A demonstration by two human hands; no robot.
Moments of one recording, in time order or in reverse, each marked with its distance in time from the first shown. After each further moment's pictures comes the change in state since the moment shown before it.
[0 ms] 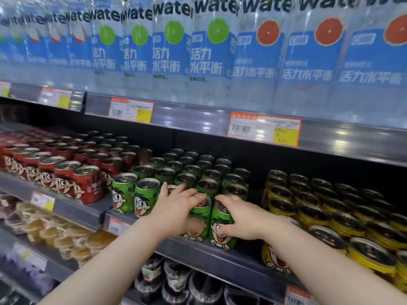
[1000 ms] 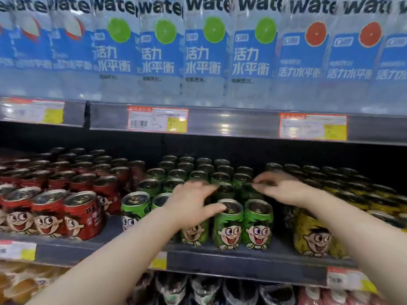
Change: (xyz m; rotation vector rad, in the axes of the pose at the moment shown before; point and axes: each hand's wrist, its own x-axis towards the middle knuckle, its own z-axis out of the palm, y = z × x) left_hand 0.033 -0.070 -0.012 -0.147 0.105 0.283; right_hand 0.015 -0.004 -0.033 0.178 0.316 0.405
